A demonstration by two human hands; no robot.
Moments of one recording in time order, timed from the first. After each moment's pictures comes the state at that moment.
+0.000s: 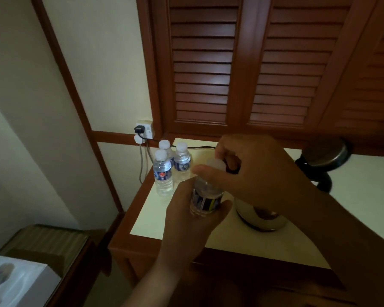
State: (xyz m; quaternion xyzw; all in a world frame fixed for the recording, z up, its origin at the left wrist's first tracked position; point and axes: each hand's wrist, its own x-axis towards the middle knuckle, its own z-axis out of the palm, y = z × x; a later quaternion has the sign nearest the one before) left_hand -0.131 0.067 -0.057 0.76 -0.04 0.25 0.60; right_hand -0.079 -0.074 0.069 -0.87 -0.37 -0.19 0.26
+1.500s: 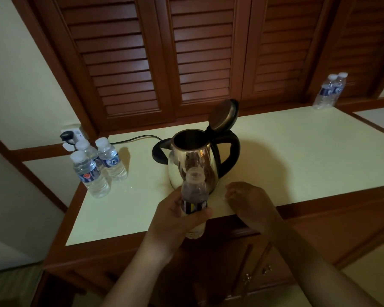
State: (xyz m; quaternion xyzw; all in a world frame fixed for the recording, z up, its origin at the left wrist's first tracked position) left_hand -0.146 -0.027 -0.071 0.69 -0.08 -0.07 0.71; right_hand -0.091 -0.261 -0.147 -0.93 -0.10 -0.11 0.33
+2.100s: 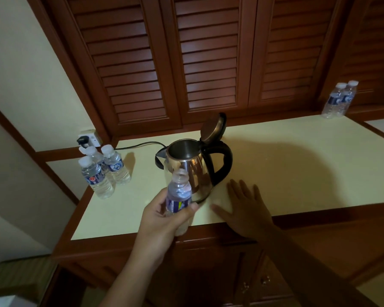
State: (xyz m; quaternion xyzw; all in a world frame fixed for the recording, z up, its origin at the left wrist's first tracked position) left_hand -0.158 -0.050 -0.056 0.68 -0.04 0.01 0.73; right_hand -0.075 -0.275 -0.152 -0.99 -0.08 0.00 0.10
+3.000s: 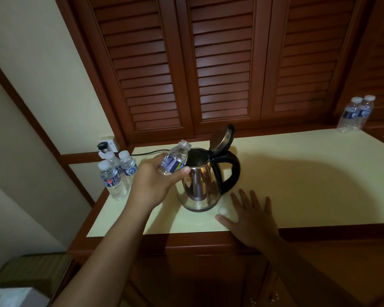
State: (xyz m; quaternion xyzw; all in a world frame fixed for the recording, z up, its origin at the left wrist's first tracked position) left_hand -0.102 -0.026 0.016 0.88 0.02 0.16 0.44; right_hand -0.075 -0.273 -0.149 -0.99 -0.08 0.02 0.08
